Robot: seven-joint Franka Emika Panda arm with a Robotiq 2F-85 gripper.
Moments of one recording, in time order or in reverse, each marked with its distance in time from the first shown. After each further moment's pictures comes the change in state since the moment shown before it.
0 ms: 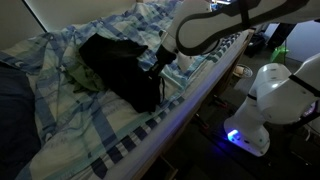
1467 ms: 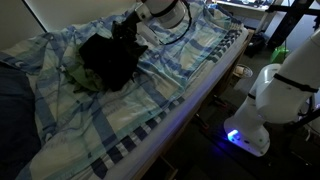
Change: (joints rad) arm -0.093 0.368 -0.001 0.500 0.579 0.106 -0.099
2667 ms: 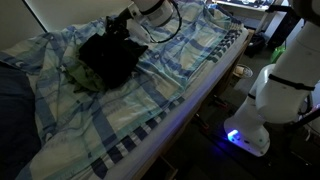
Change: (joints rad) arm 0.000 0.138 -0.013 0.150 0.030 0.050 0.001
